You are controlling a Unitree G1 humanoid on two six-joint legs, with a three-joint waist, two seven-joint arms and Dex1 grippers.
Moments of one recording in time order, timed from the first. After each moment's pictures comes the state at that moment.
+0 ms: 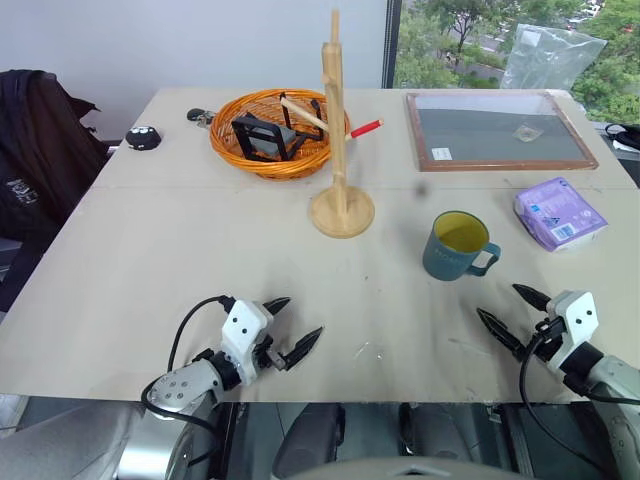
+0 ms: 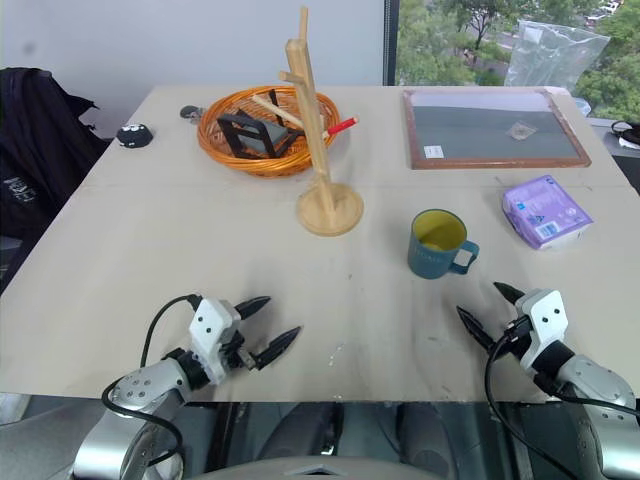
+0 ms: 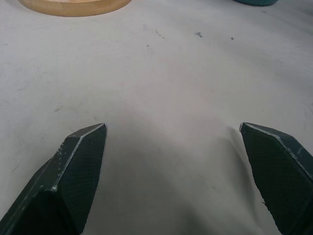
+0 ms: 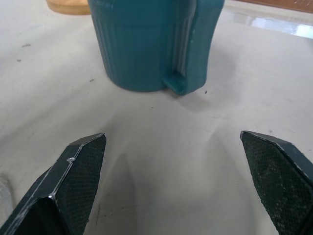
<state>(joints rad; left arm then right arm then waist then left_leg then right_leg) 0.31 0.49 0.01 -0.37 -0.29 0.17 -0.68 0.30 -0.49 -0.24 -0.25 0.37 0.11 0.71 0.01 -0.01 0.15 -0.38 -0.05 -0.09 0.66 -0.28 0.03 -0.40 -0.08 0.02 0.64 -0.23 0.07</state>
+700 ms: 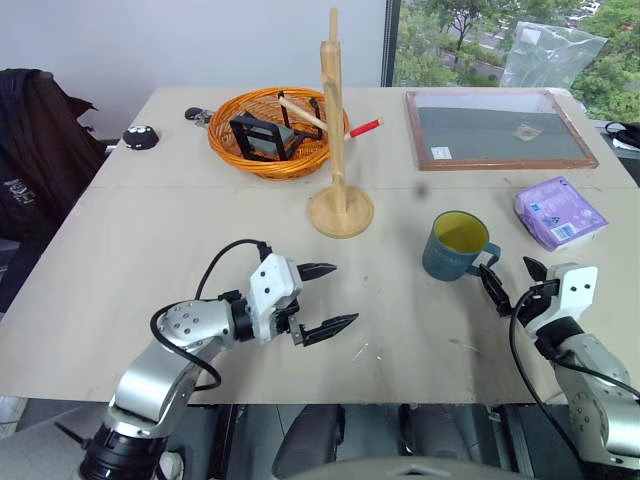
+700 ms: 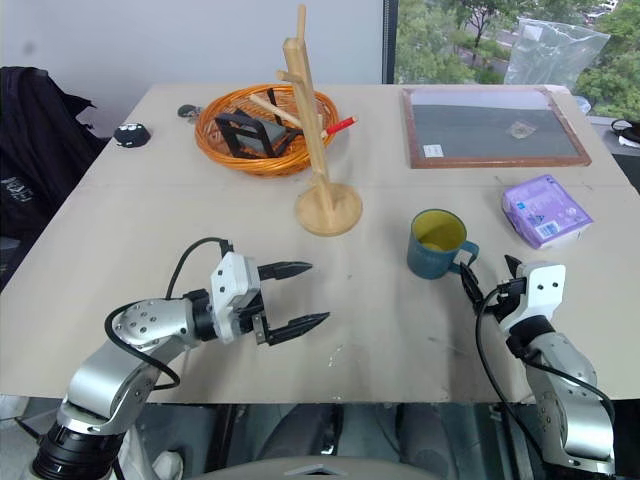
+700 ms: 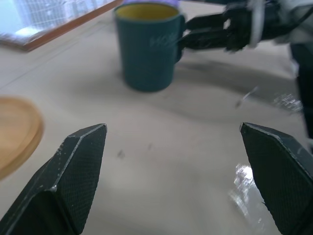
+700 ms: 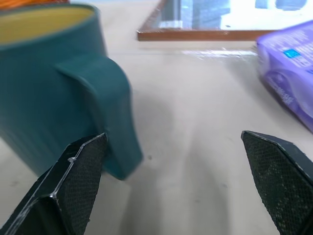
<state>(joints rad) -0.06 0.64 -0.07 -0.55 -0.47 0.43 -0.89 0.17 -0.29 -0.24 -0.34 0.35 0.26 0.34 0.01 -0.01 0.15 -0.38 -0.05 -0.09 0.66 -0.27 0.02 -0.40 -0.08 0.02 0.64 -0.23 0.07</state>
